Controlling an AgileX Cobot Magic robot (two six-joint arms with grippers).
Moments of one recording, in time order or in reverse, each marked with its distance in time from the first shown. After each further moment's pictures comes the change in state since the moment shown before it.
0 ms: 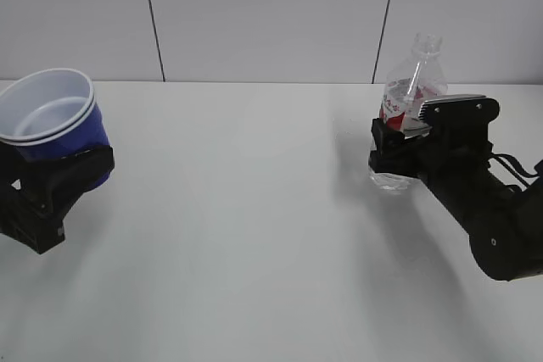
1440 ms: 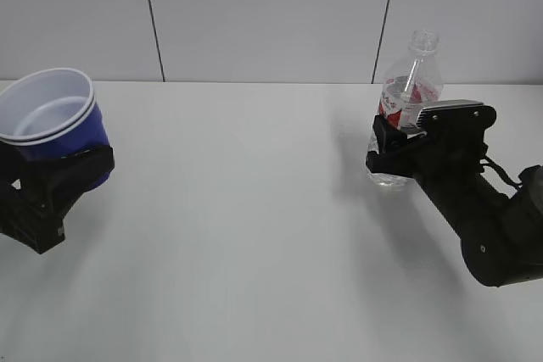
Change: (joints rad) left arm 0.000 0.000 0.000 0.000 0.000 0.000; right arm 0.000 0.071 -0.023 -0.001 -0.095 0.014
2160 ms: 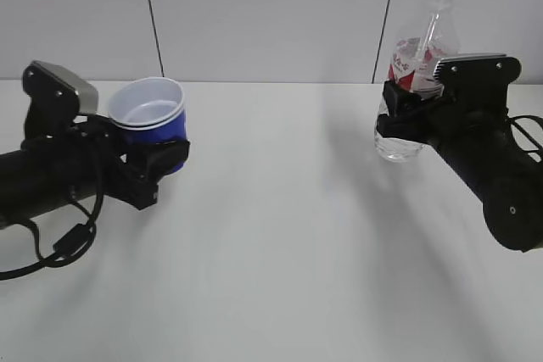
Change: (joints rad) left arm 0.000 0.504 -0.308 0.106 -0.119 -0.001; right arm 0.000 -0.231 0.015 0.024 0.183 -0.042
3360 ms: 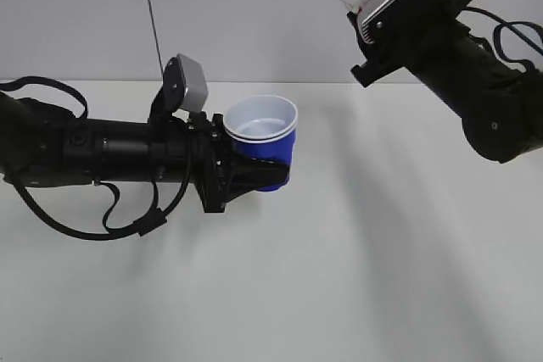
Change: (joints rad) left arm -0.055 0.279 -0.436 0.686 -0.100 -0.413; right arm -0.010 -0.037 -0.286 -0.217 0.161 -0.576
